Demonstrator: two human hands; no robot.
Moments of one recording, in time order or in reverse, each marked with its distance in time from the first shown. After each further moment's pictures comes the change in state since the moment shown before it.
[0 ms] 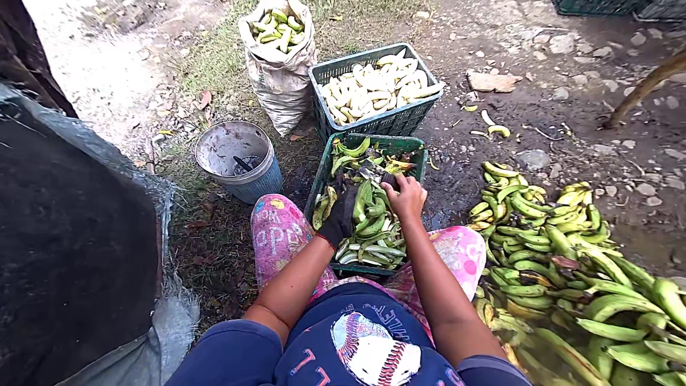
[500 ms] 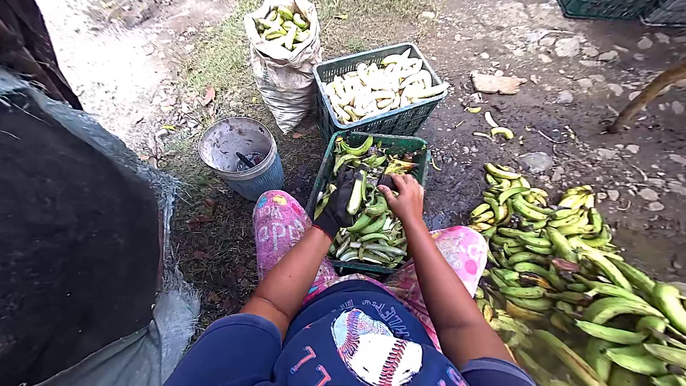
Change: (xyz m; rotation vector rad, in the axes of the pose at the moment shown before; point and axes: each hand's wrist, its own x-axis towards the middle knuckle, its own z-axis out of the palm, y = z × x) left_hand -0.004 0.014 -0.013 -0.174 -0.157 0.097; right_hand -0.009 -0.010 -0.010 0.052 -0.013 -0.165
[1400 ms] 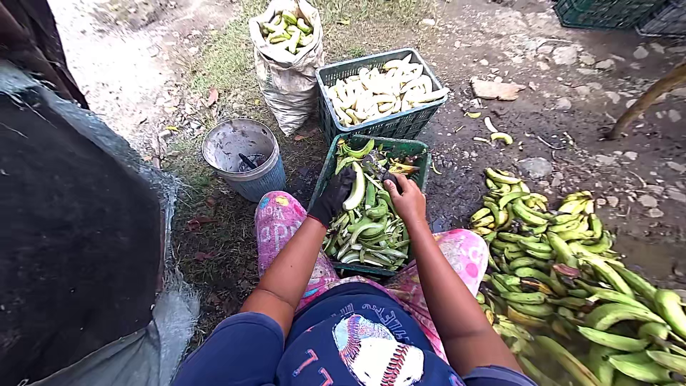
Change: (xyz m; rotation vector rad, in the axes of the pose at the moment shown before) left_hand -0.019 0.030 -0.018 0.569 0.140 0.090; right_hand 0.002 -0.020 -0.017 0.075 -0.140 0.224
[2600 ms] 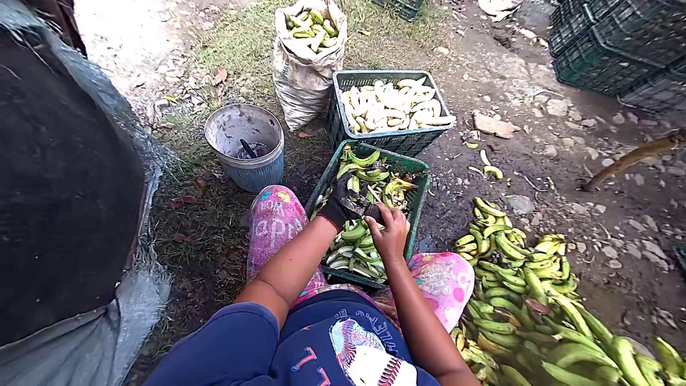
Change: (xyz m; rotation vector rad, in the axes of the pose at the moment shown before) left_hand 0.060 0.011 0.032 -1.327 -0.095 -0.321; right_hand -0.045 0.009 0.058 -0.037 0.280 -0.382
